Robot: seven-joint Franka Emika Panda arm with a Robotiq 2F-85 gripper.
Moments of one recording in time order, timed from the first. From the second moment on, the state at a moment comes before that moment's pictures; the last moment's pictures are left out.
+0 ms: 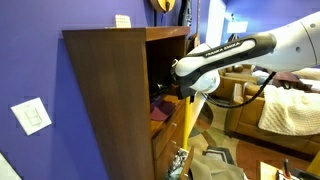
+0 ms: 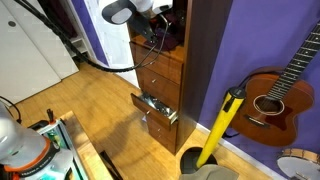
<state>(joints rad) 0.19 -0.03 -0.19 -2.11 0.64 2.85 -0.45</state>
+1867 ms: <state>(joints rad) 0.14 -0.14 -0.25 -2.14 0.97 2.61 -0.69</state>
